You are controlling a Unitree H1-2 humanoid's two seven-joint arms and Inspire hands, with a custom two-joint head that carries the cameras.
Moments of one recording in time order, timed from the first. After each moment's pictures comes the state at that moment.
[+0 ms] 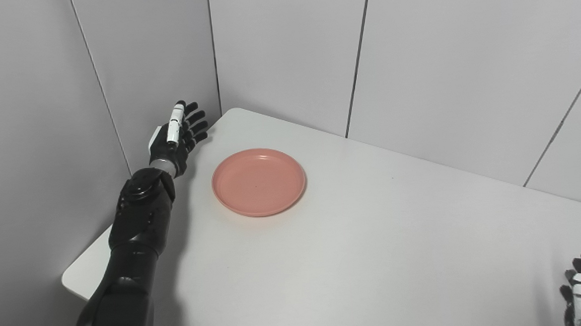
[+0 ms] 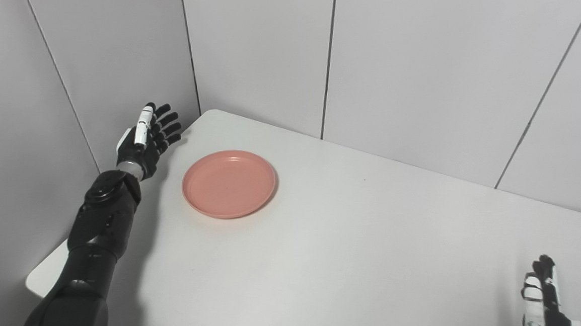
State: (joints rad) left arm -0.50 0.46 0.44 0.60 -0.36 0.15 -0.07; right arm -0.05 -0.04 0.00 -0.17 -0.02 0.16 -0.01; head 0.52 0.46
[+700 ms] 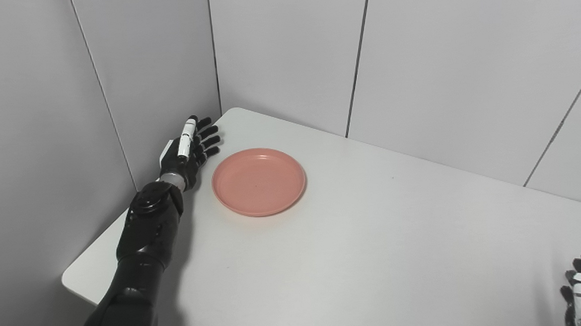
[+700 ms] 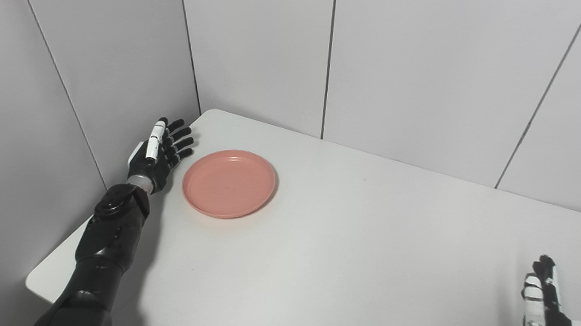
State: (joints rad) left arm -0.47 0.43 0.41 0.61 -0.37 0.13 -0.10; right arm -0.05 -0.04 0.00 -0.19 -0.03 0.19 -0.01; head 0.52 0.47
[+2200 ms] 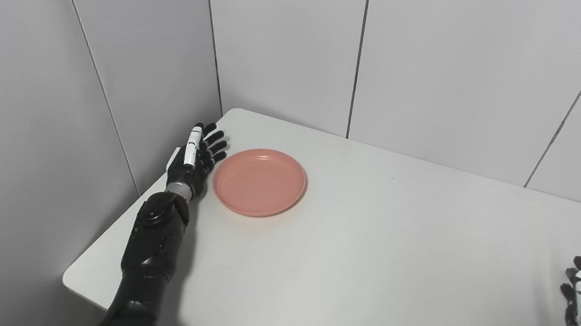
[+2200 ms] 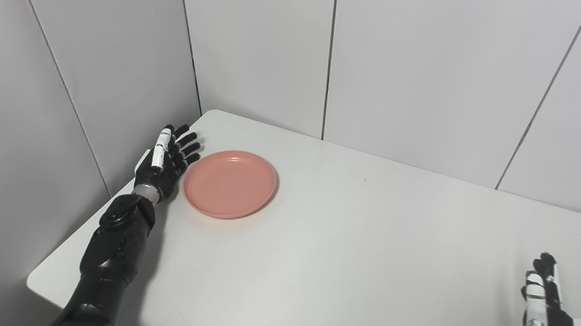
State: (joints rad) left arm -0.43 0.40 0.41 0.55 -0.40 0.12 -0.12; right arm -0.05 -0.03 0.00 -0.23 -0.01 0.22 -0.01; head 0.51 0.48
